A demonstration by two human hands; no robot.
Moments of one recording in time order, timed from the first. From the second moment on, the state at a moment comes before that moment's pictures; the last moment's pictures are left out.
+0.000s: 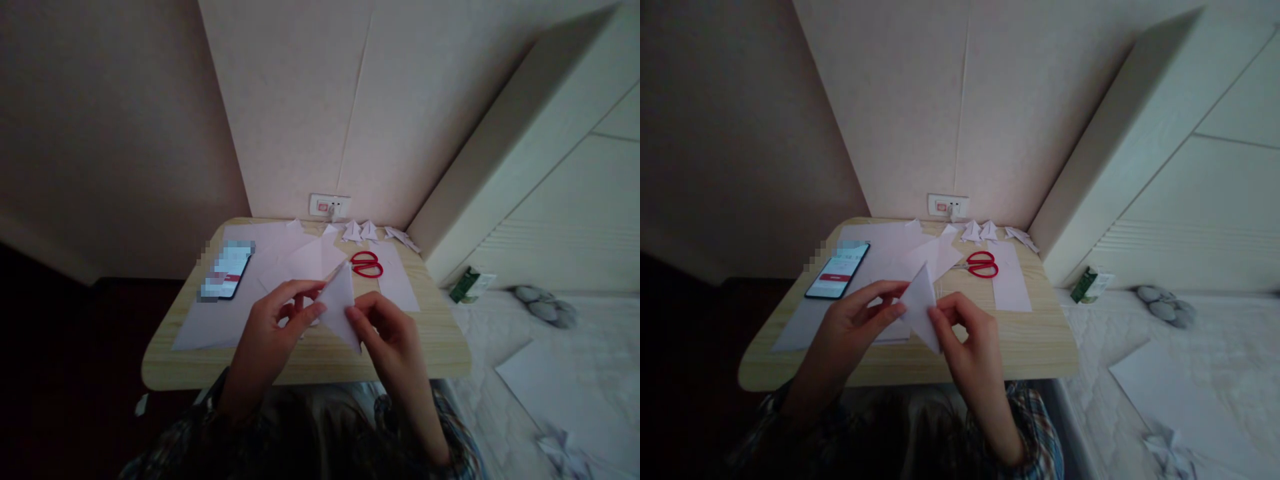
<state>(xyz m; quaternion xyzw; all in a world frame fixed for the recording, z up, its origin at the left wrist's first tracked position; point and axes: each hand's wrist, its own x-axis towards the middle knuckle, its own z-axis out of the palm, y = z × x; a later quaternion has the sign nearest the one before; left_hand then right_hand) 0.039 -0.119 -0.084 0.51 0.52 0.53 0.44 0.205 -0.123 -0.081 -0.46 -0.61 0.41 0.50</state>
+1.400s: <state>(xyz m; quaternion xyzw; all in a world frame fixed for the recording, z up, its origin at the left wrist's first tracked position) 0.043 -0.129 -0.072 0.62 0.47 0.42 0.47 0.204 -0.125 -0.084 -0.45 -0.55 0.41 0.57</state>
